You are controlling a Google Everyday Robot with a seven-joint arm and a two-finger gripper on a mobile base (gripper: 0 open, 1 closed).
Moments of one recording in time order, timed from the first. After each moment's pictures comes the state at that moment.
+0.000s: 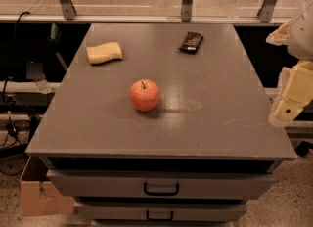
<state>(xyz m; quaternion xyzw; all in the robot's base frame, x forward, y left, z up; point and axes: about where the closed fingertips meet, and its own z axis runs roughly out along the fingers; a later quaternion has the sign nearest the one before) 0.438 -0.217 0.977 -0.60 0.78 -0.03 0.16</state>
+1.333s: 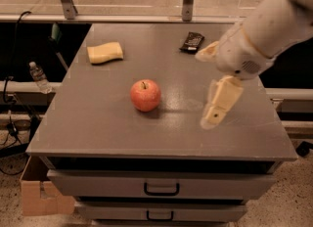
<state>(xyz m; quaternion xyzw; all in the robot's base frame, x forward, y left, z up) 0.477 -0.105 0.921 -0.67 0.70 0.11 0.24</state>
